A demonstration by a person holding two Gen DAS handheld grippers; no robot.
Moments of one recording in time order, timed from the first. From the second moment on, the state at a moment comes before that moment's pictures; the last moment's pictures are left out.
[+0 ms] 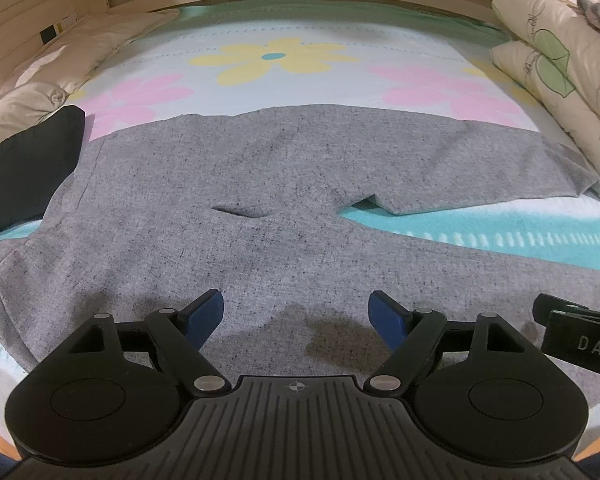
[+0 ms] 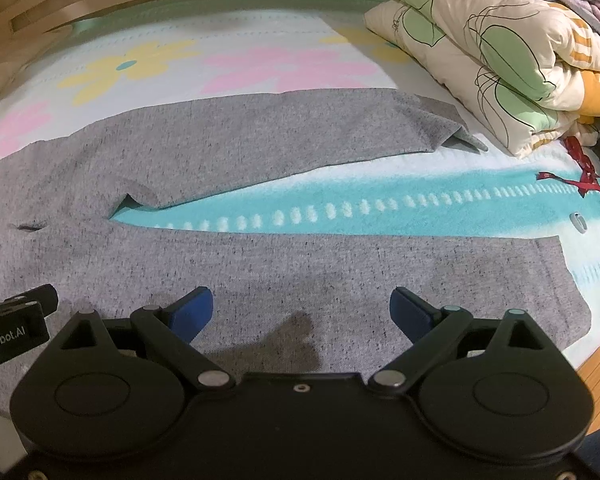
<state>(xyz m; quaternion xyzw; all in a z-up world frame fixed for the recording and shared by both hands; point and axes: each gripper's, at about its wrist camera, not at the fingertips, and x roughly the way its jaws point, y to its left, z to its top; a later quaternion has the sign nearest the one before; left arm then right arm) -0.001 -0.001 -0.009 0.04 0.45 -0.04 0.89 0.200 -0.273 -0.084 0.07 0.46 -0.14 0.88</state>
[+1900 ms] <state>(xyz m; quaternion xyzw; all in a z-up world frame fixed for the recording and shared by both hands) -0.005 0.004 -0.009 0.03 0.44 -0.07 0.89 0.203 -0.266 -0.089 0.06 0.48 -0.12 0.87</state>
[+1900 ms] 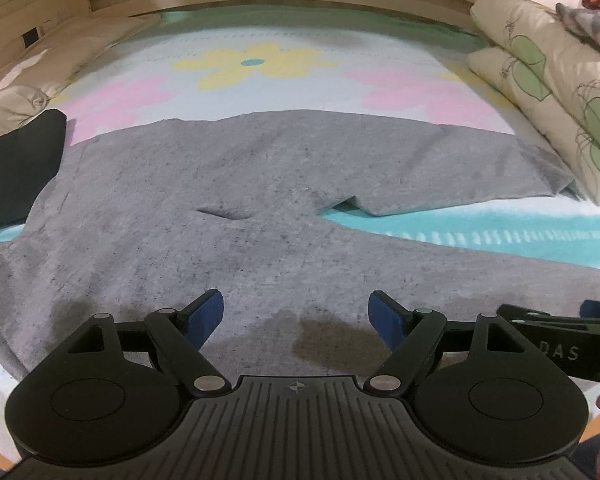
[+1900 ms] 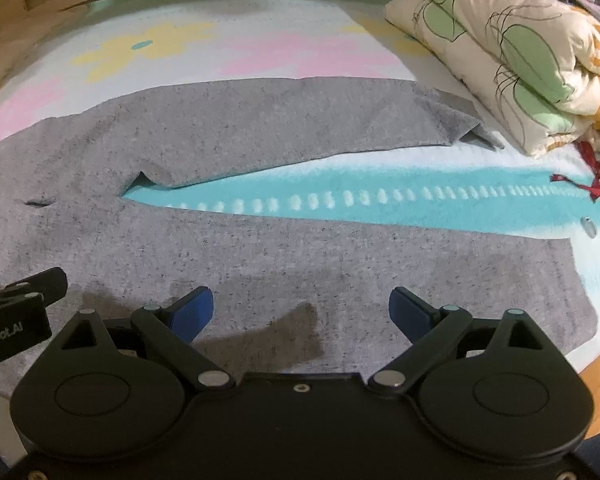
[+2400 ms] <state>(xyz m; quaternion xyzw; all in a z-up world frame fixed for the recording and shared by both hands) 0.065 0.029 0.022 0.04 0.45 -0.03 0.89 0.217 -0.311 -0.111 0.19 0.52 -0.14 0.82</state>
